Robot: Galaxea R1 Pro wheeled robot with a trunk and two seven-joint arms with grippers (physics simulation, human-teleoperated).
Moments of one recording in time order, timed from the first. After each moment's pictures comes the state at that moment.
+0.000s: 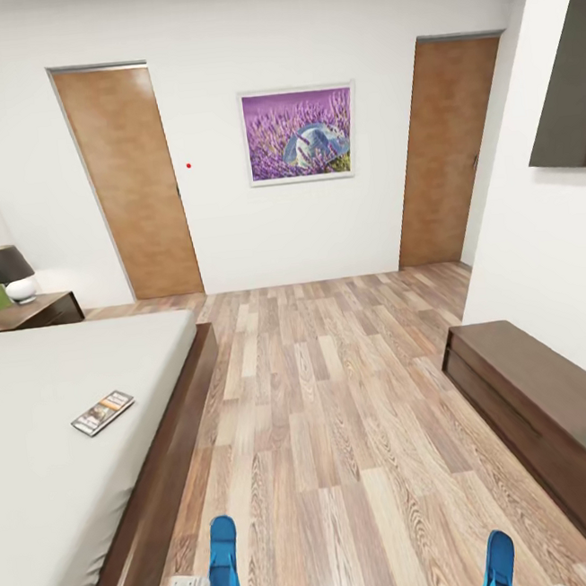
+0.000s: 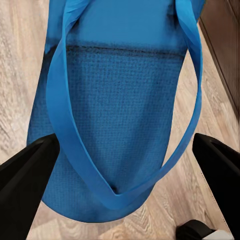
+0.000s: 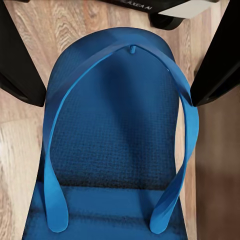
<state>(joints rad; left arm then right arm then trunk) -0.49 0.17 0.22 -0.02 -0.04 -0.21 -0.79 -0.33 -0.38 -0.06 -0.12 -0.40 0.05 0.94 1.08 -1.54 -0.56</state>
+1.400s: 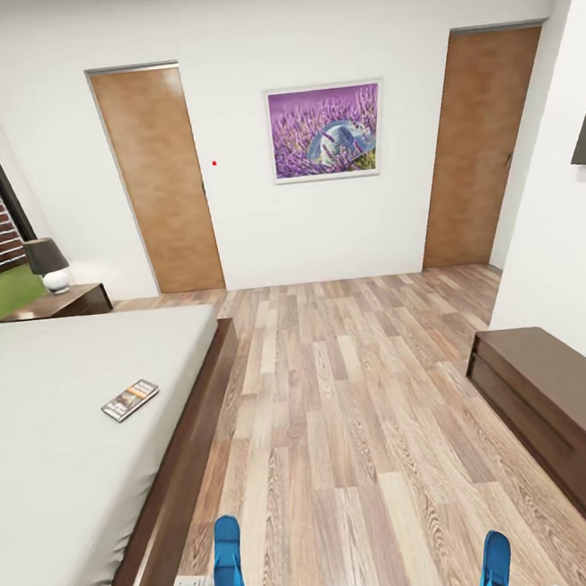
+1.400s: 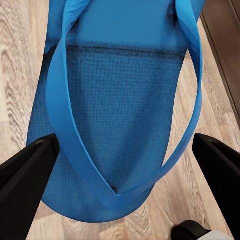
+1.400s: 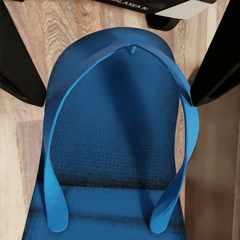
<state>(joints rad) -0.49 0.16 0.22 -0.02 -0.03 -0.21 -0.78 -0.33 -0.37 -0.05 -0.12 -0.40 0.05 0.94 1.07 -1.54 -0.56</state>
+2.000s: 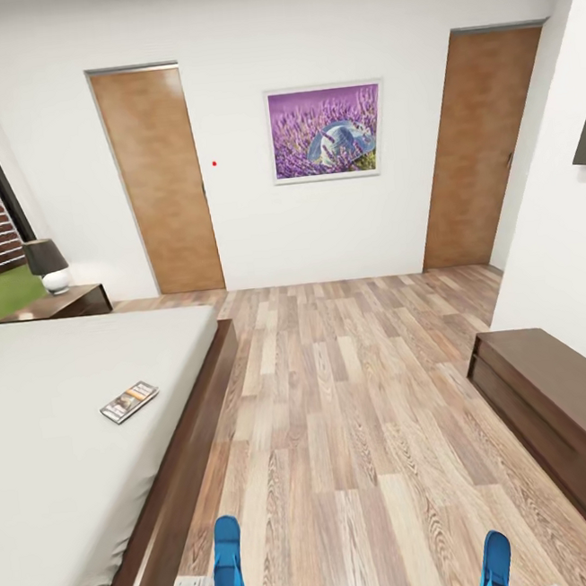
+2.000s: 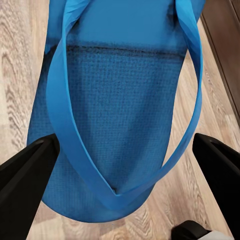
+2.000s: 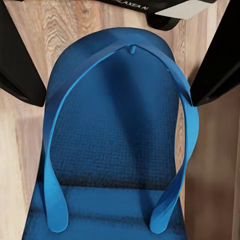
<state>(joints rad) -0.49 0.16 0.22 -0.02 -0.03 -0.21 -0.78 -0.33 -0.37 -0.05 -0.12 -0.40 0.05 0.94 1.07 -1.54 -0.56</state>
